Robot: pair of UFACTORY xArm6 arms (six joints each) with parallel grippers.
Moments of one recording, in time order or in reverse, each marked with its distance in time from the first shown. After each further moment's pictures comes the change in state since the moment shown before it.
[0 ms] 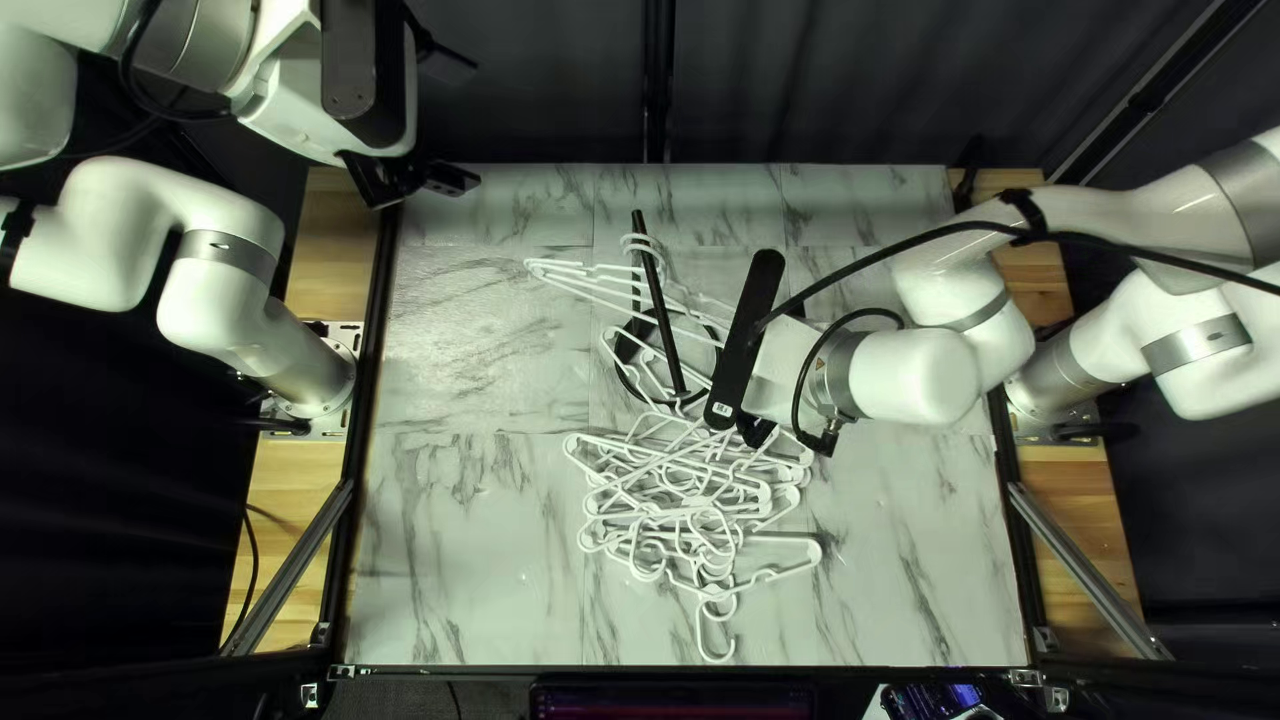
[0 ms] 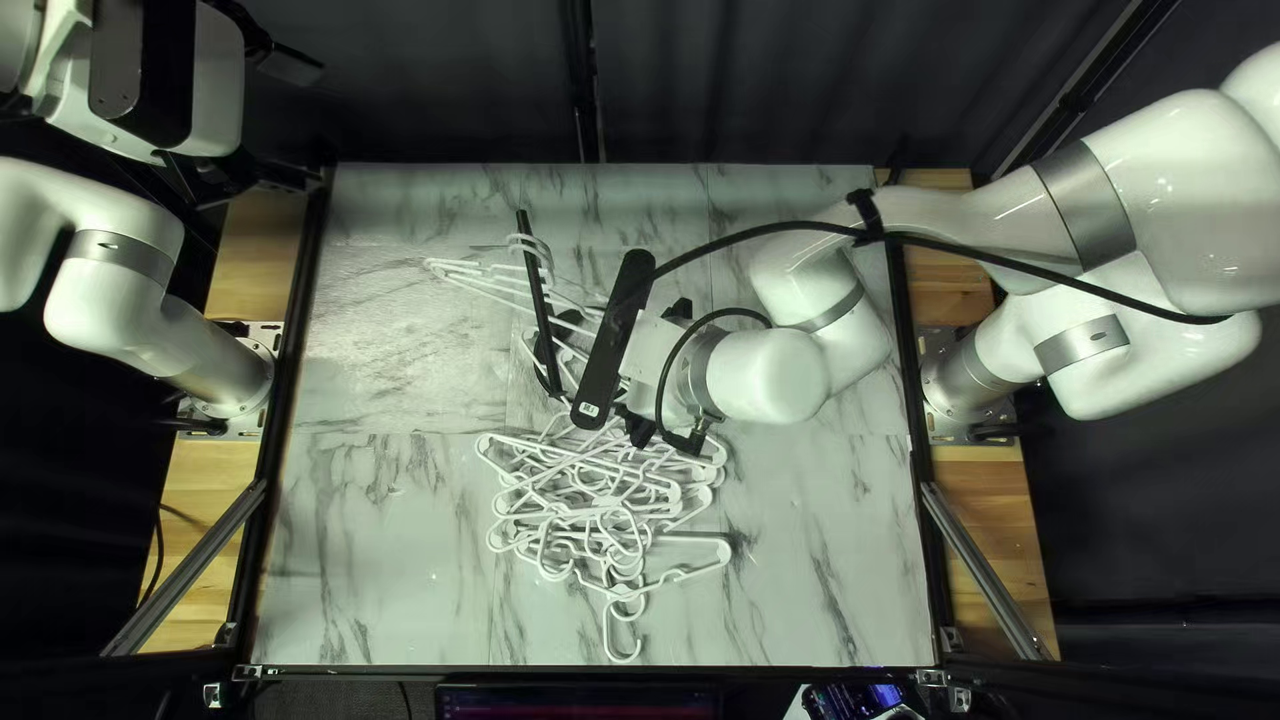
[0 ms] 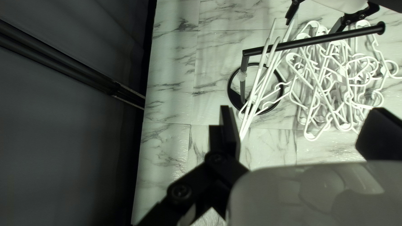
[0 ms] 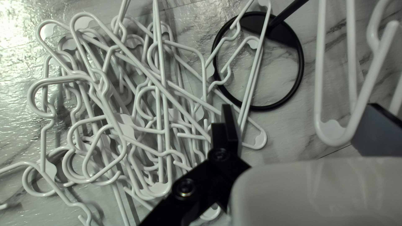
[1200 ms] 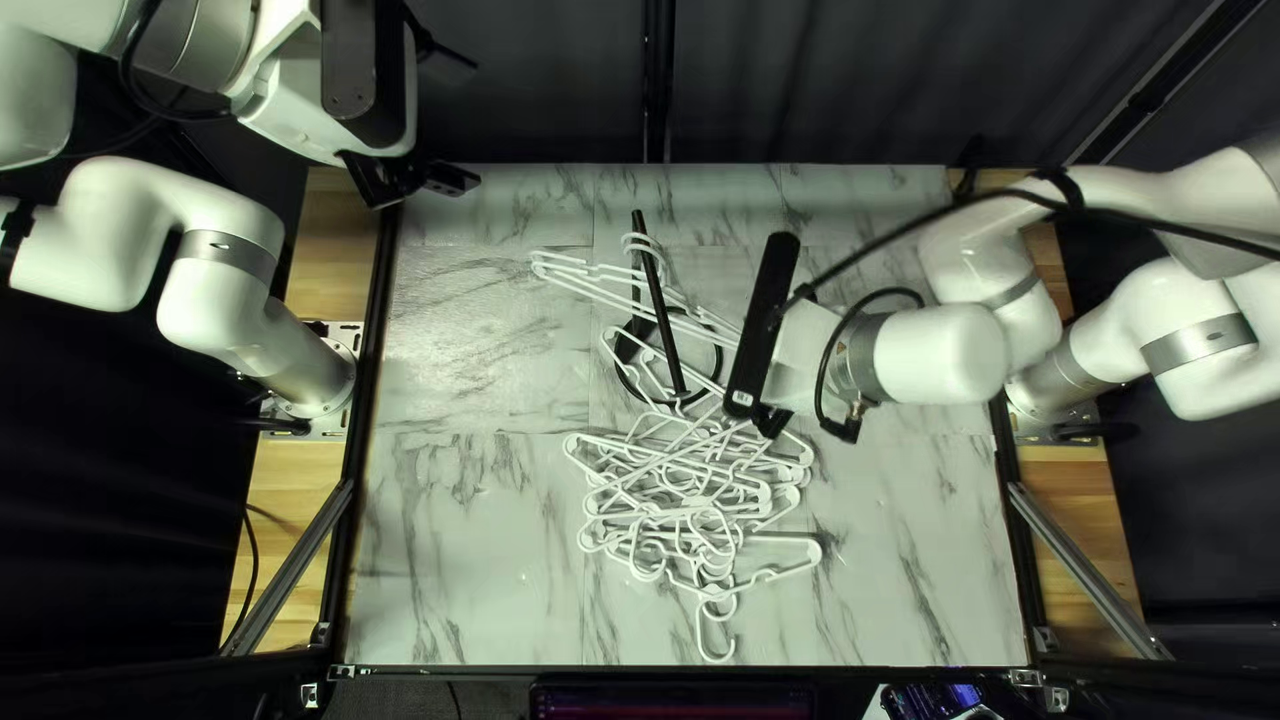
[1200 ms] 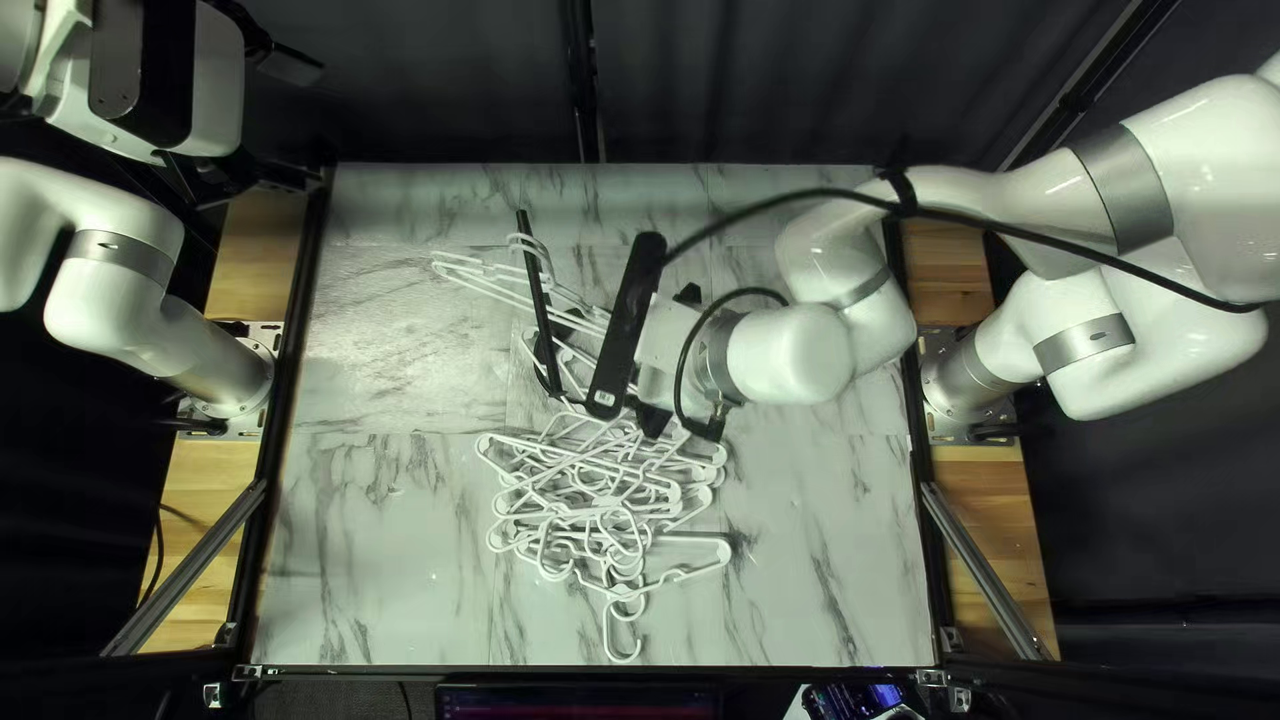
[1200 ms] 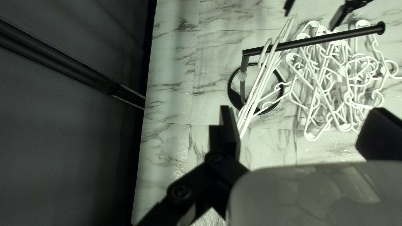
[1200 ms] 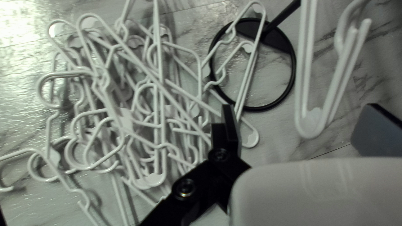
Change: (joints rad) left arm 0.000 0.000 0.000 0.000 0.000 0.000; right arm 0.008 -0.075 0.021 0.031 0.013 -0.060
